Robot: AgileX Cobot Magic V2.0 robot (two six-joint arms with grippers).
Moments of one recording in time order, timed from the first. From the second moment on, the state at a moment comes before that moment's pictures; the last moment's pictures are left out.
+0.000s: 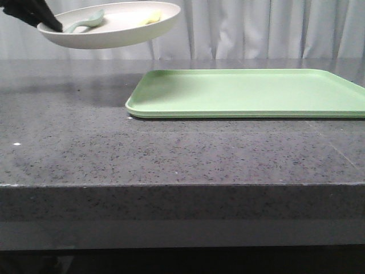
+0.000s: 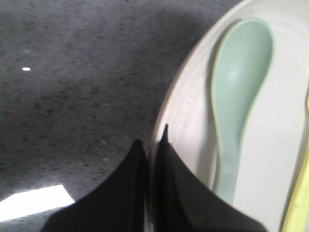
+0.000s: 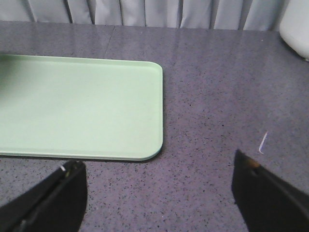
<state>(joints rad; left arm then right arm) 0.02 2.07 -2.10 -0.63 1.24 0.10 0.00 0.43 -0.55 -0.04 0.49 0.07</state>
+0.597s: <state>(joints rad) -0.37 2.07 -2.11 -0.35 1.10 -0.32 0.00 0.43 -0.55 -0.04 0.49 0.07</state>
